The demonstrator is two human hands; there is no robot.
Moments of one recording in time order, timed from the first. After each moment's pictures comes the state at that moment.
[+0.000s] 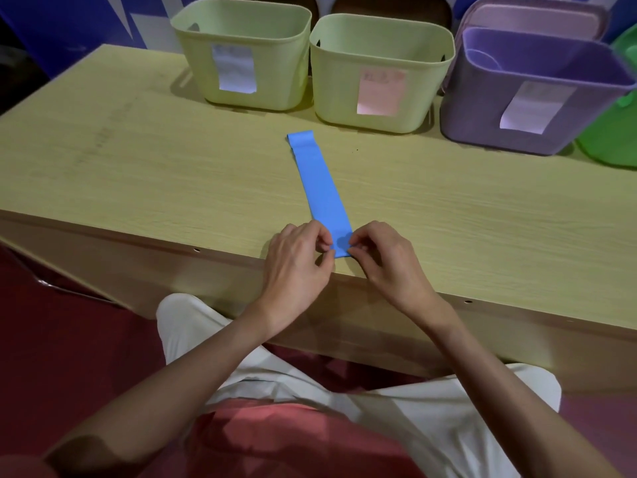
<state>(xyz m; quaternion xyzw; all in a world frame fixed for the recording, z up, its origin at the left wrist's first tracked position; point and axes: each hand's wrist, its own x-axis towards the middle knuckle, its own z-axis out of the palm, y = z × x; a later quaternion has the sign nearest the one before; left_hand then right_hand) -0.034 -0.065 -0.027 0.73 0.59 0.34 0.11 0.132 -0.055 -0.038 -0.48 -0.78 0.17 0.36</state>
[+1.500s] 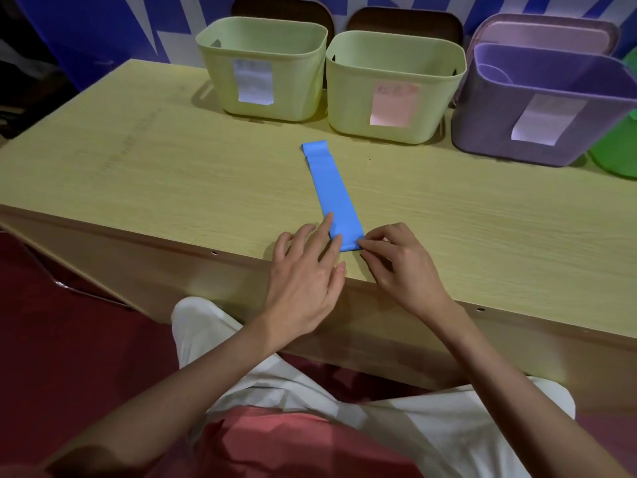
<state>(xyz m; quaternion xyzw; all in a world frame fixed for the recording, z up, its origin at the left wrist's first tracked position) -0.049 -0.082 -0.031 0.80 0.58 0.11 -0.08 0.135 -0.051 -0.040 -0.47 -0.81 0.06 0.33</state>
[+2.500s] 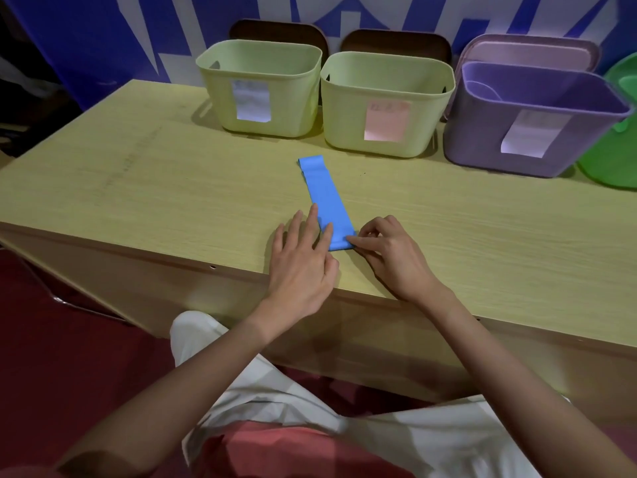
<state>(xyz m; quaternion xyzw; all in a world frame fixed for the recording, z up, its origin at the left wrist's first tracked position) -0.046 -0.047 -0.027 0.78 0.62 0.09 -0.02 0.137 -0.015 -0.039 -0.47 -0.84 0.05 0.27</state>
